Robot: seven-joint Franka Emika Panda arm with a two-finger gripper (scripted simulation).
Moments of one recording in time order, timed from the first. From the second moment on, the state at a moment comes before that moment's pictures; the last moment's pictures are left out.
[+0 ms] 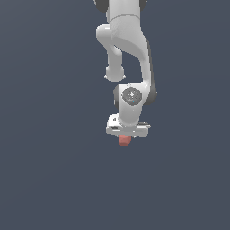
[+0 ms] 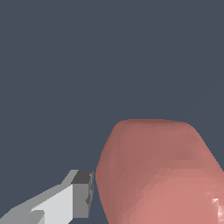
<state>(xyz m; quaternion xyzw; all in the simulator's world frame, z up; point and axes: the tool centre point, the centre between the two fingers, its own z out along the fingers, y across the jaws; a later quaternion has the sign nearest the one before) 0.007 0.057 0.055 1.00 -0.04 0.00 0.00</state>
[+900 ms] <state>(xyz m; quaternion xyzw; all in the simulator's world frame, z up) 0.017 -0.038 0.079 1.00 -0.03 0.00 0.00</state>
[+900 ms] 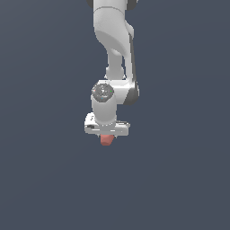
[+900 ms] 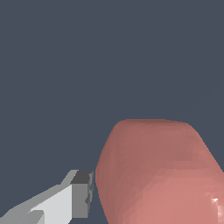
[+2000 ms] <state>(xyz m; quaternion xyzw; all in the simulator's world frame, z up) 0.041 -0.223 0.125 1.00 -0.04 0.00 0.00</state>
